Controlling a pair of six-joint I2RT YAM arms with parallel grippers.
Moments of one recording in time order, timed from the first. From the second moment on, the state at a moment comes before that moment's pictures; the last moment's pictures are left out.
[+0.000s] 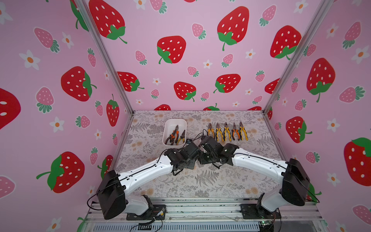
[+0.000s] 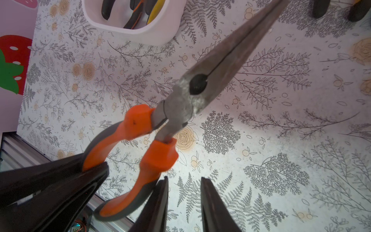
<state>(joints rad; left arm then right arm) -0.90 1.38 1.07 -0.82 -0.30 -0.61 0.97 1.56 1.19 -0.61 0.08 0.68</state>
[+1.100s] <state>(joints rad) -1.11 1.38 0.97 -0.66 -0.62 -0.64 0.85 1.54 1.46 -0.86 0.23 1.01</state>
